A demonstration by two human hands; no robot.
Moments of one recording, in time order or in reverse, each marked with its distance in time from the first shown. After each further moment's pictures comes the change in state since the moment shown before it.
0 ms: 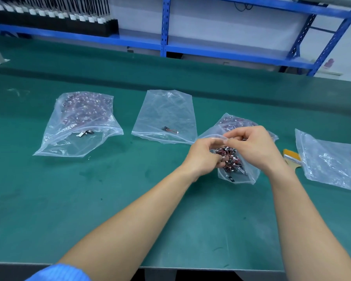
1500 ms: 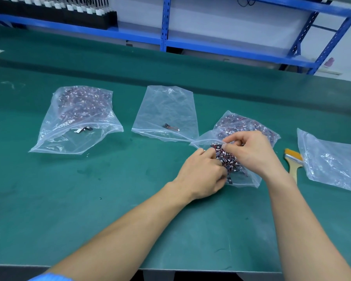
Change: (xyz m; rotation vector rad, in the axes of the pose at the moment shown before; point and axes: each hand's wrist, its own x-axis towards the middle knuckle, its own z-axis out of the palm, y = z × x) left_hand -0.020 -0.034 -0.017 1.414 -0.021 0.747; right_hand -0.001 0.006 0.017 -0.106 0.006 0.046
